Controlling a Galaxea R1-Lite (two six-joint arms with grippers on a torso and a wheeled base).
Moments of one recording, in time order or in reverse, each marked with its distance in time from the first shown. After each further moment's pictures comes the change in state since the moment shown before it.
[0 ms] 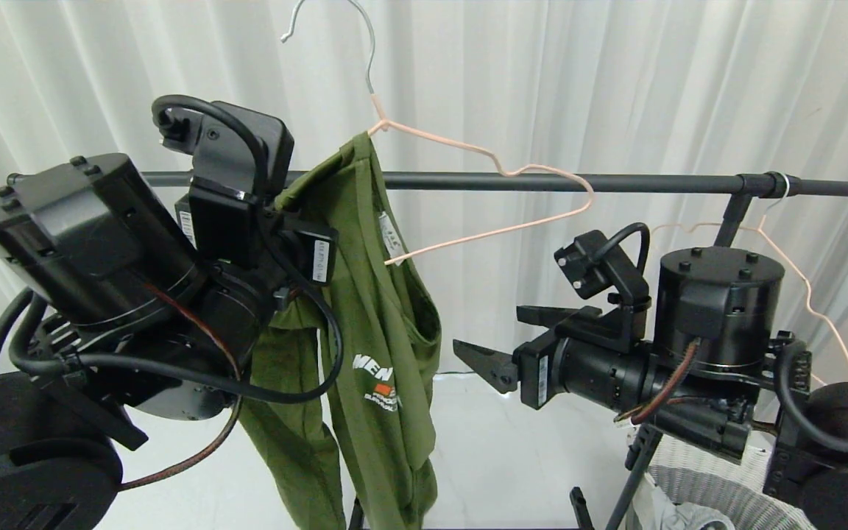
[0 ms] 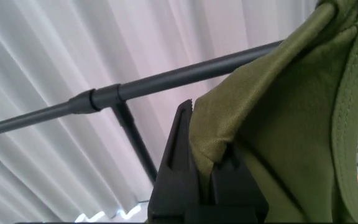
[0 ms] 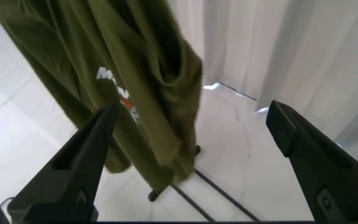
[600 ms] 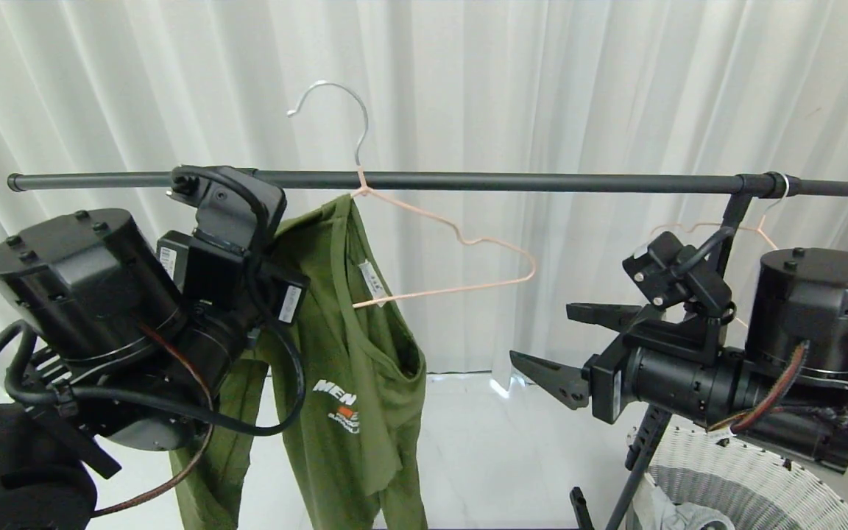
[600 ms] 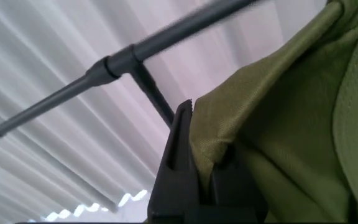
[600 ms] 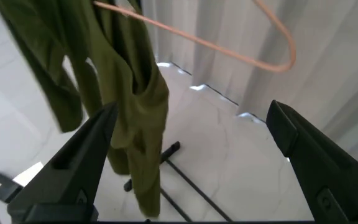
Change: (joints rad) left arm 0.090 -0.020 0.125 -0.001 -0.008 0.096; right arm -0.100 -0.154 0.133 0.036 0.080 -0.145
